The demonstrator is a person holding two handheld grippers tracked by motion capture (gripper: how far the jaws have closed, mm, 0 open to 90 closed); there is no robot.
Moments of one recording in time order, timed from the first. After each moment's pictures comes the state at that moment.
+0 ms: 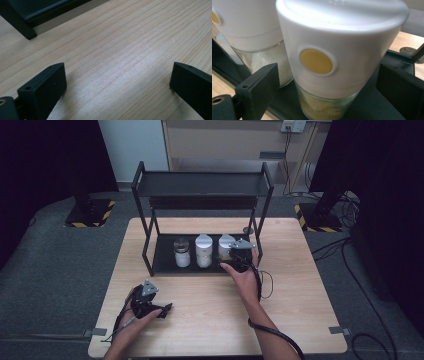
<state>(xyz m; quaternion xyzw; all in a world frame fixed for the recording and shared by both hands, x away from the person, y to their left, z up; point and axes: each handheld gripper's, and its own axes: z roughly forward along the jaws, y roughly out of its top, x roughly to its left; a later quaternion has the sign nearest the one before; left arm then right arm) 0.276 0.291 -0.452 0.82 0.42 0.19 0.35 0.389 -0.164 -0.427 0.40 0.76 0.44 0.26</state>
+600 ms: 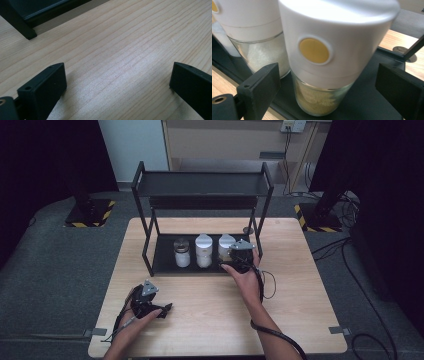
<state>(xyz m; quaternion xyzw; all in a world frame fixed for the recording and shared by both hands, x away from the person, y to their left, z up) 0.276 0.291 -0.452 0.82 0.42 0.19 0.34 0.384 -0.163 -0.421 0.40 0.77 0.42 0.27</state>
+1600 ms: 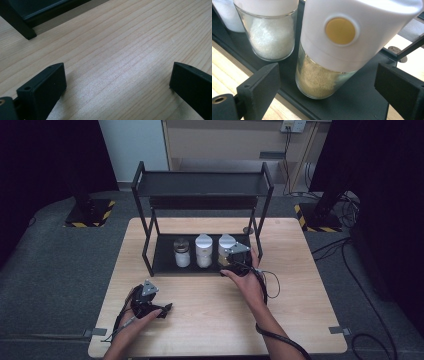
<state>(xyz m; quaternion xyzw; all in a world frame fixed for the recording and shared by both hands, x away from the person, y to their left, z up) 0.277 0.292 -0.453 0.82 0.42 0.19 0.35 0.375 -0.151 -0.408 0.35 0.81 0.36 0.30</state>
